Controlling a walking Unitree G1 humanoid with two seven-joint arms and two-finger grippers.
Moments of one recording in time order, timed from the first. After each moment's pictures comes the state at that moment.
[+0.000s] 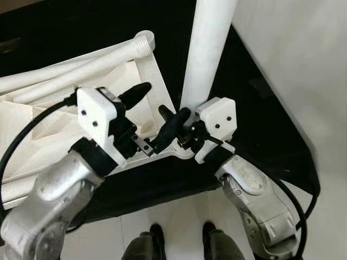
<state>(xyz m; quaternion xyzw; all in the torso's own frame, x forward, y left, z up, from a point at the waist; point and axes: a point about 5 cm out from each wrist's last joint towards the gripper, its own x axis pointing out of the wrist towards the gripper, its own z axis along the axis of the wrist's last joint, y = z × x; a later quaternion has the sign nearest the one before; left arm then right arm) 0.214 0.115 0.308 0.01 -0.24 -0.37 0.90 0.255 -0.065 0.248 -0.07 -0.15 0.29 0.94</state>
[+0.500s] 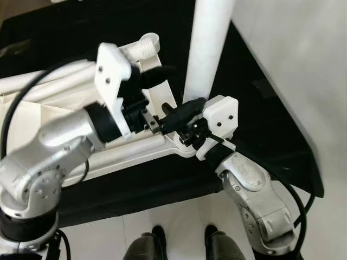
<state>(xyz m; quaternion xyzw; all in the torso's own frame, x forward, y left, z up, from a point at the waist) 0.243 0.107 0.343 0.05 -0.21 -0.47 0.85 0.261 -0.067 0.247 -0.07 -0.16 0.28 0.95</state>
